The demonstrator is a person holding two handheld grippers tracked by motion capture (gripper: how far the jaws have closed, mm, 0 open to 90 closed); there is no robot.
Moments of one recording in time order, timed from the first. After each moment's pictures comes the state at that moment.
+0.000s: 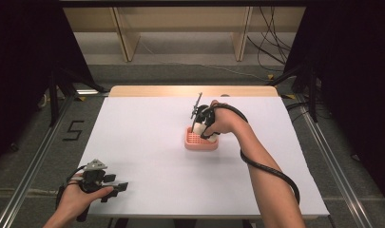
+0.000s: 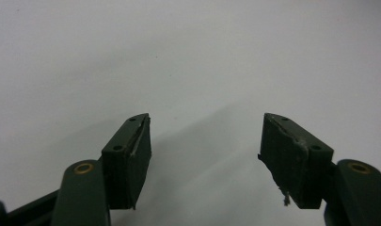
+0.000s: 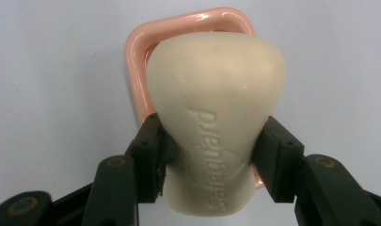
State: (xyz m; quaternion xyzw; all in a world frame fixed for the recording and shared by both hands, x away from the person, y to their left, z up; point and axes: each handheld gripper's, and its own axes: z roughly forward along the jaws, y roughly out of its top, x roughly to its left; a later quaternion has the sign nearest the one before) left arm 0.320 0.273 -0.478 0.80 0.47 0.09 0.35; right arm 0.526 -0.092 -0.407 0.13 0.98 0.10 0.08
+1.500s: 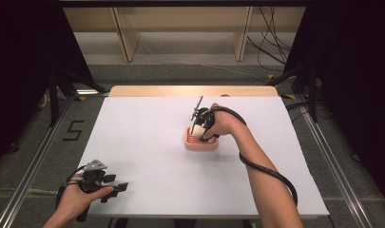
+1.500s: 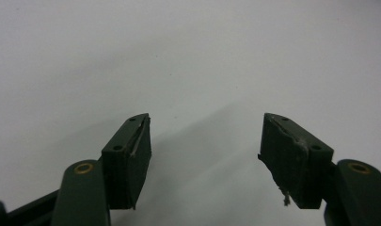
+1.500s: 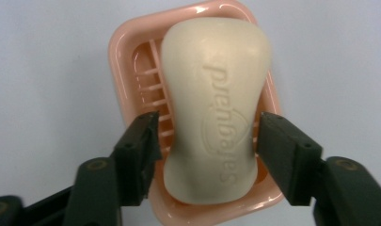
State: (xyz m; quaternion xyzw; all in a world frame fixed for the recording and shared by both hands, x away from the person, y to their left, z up) left arm 0.320 0.273 -0.478 0.80 0.48 0.08 0.35; right arm 0.527 -0.093 -0.424 0.16 0.98 0.11 0.08
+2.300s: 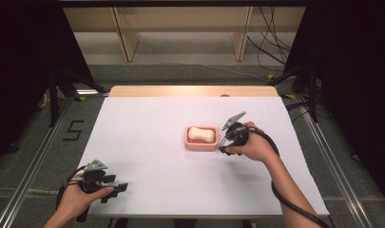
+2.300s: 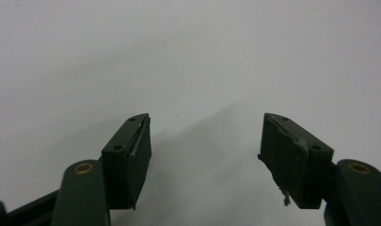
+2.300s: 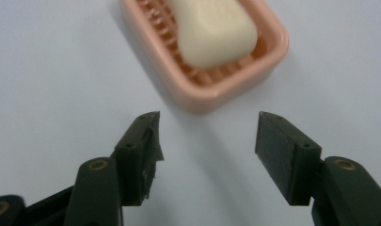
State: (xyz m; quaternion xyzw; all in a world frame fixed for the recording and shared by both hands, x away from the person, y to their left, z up) left arm 0.320 0.274 -0.480 0.81 0.47 0.09 0.34; right arm 0.457 -0.186 -0.437 0.29 0.92 0.24 0.11
